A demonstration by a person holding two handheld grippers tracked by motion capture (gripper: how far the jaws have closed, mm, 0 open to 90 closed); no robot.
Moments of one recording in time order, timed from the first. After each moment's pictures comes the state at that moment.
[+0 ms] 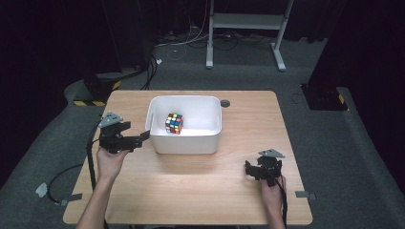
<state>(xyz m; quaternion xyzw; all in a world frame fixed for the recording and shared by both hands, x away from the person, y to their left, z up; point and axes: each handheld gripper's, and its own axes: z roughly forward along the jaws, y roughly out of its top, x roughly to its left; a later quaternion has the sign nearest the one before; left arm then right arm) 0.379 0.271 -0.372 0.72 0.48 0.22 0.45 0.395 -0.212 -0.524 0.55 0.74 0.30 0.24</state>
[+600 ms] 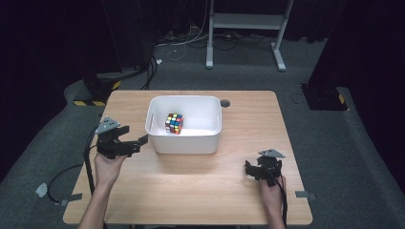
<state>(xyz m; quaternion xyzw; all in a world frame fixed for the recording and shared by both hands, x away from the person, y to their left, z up) 0.365 0.275 -0.379 0.72 0.48 0.21 0.46 0.395 -0.212 -0.524 0.55 0.74 0.30 0.24</state>
